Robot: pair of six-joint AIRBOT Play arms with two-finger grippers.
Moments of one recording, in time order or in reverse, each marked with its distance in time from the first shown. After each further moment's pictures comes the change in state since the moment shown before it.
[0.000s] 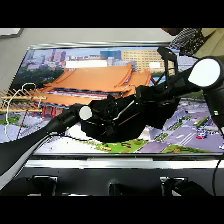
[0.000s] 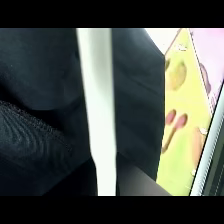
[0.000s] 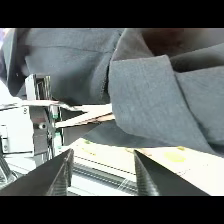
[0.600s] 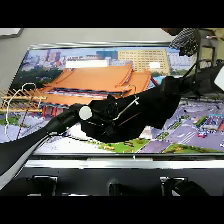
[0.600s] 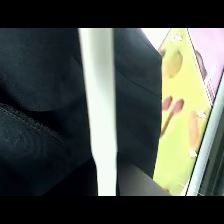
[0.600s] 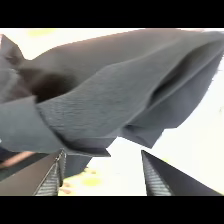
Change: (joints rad) left arm 0.000 0.002 0.000 -0.006 -0.014 0.002; right arm -0.002 0.087 0.058 -0.435 0.050 0.021
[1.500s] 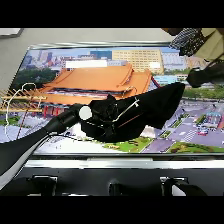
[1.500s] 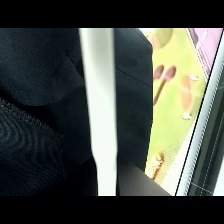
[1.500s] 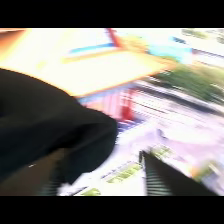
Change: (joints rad) left arm 0.000 0.000 0.000 0.001 -0.039 0.000; right arm -0.425 -0.055 0.051 0.294 -0.118 -0.663
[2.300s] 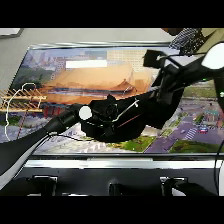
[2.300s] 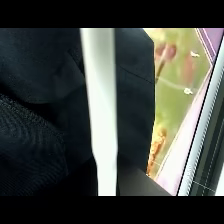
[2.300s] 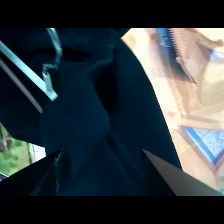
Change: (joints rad) left arm 0.003 0.000 0.000 0.010 -0.003 0.000; right arm 0.259 -0.150 0.006 0.192 0.114 -0.784
